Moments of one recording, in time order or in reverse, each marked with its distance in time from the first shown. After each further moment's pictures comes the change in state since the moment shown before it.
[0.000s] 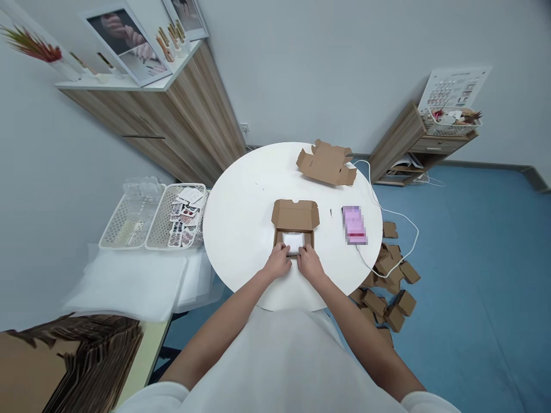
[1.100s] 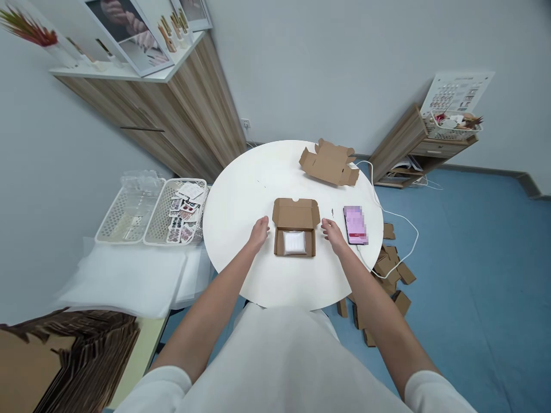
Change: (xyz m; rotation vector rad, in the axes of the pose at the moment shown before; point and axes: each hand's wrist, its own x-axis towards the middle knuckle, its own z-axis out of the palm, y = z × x) left_hand 0.037 -0.026 -0.069 -0.742 0.295 -0.484; right_hand 0.051 0.055 -0.069 0.914 0.097 0.477
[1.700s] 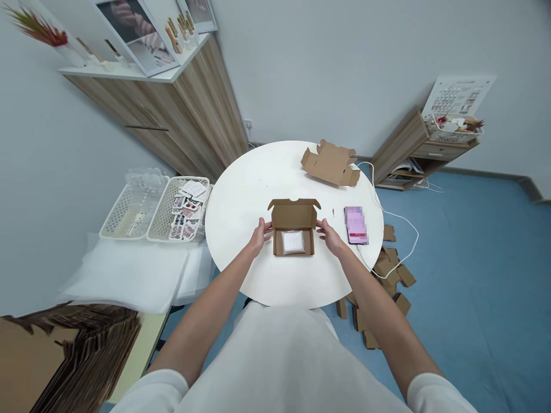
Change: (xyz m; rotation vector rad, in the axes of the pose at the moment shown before) left_hand -0.014 -0.007 -0.010 -0.127 -0.245 0.068; right_hand -0.009 -0.002 0.002 0.019 -0.327 -0.135
